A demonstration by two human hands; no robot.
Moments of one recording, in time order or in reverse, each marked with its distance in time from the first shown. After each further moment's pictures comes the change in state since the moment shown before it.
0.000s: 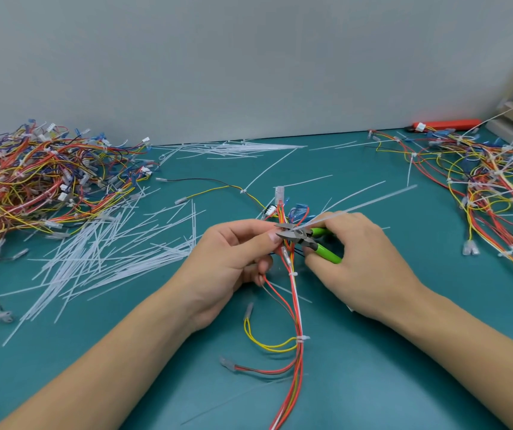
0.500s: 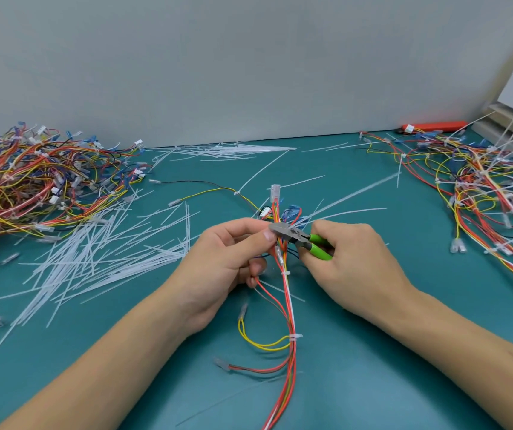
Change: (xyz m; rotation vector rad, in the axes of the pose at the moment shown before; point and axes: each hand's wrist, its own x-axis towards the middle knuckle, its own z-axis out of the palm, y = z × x) left_hand -0.004 0.002 0.001 0.042 -0.028 0.005; right_hand -0.003 0.002 0.004 -0.019 0.056 0.025
